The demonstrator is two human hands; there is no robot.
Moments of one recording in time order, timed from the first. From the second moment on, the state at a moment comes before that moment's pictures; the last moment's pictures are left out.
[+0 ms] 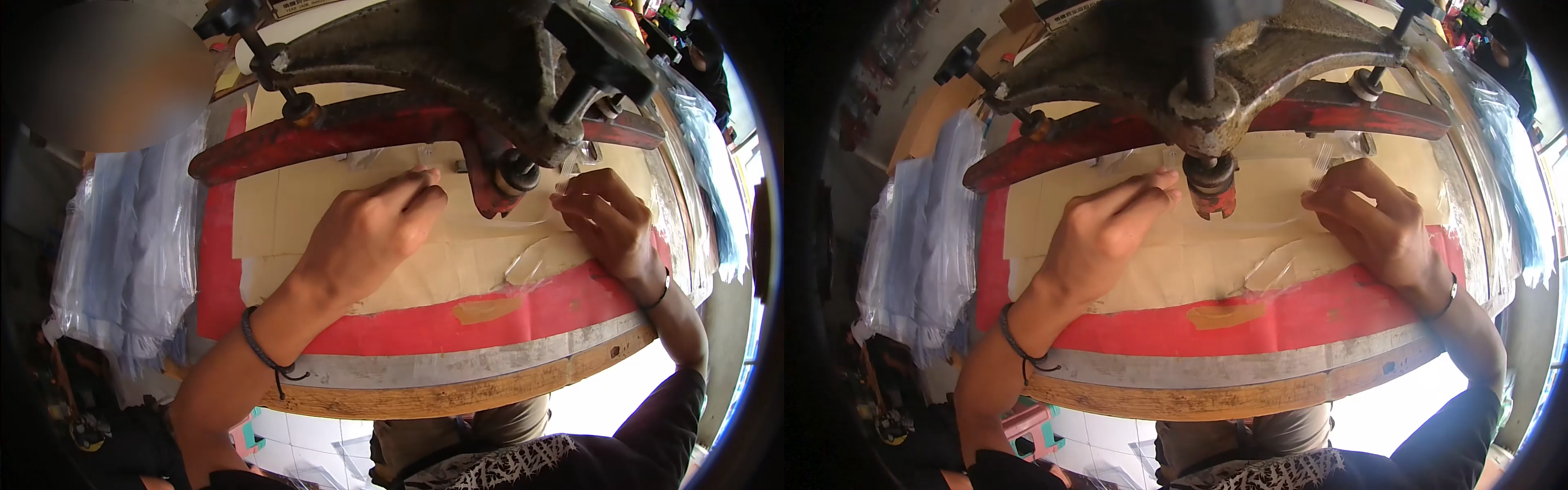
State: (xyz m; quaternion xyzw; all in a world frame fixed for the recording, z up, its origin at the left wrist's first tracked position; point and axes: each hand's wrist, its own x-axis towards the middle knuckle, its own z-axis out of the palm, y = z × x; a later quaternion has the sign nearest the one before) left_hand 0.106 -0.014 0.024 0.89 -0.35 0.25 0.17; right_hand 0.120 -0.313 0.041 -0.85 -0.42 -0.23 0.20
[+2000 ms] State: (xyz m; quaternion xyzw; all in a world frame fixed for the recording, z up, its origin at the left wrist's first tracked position) left_hand 0.109 -0.016 0.029 0.88 -0.37 0.26 0.15; right_hand 0.130 -0.318 0.034 -0.87 -0.36 -0.25 0.21
